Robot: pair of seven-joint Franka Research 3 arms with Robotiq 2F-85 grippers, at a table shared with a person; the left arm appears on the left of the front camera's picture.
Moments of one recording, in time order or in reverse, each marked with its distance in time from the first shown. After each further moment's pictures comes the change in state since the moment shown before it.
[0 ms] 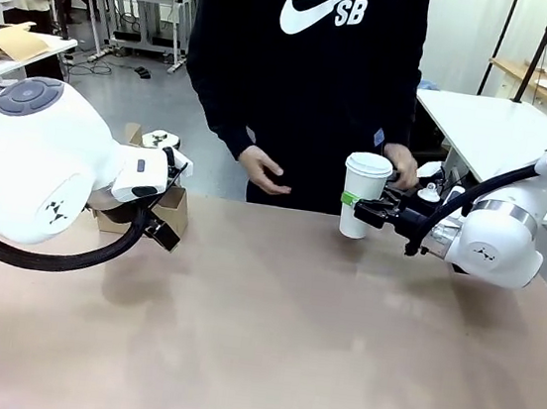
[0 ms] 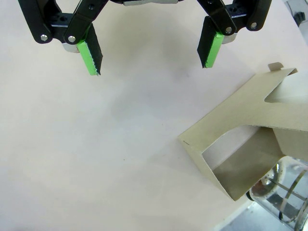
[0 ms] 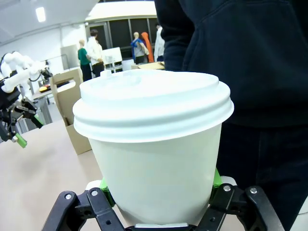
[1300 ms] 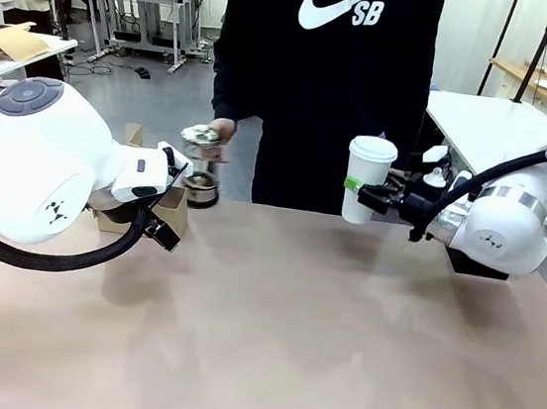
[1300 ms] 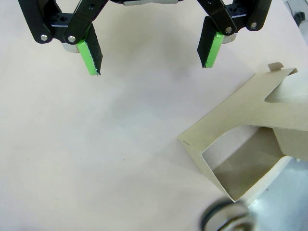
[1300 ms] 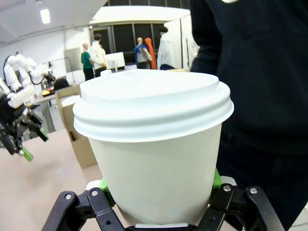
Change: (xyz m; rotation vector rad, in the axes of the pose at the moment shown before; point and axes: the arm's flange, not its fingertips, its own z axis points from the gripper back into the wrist) left arm 0.000 0.000 0.000 0.000 0.000 0.000; right arm 0.046 0.003 -0.003 0.020 -0.030 0.028
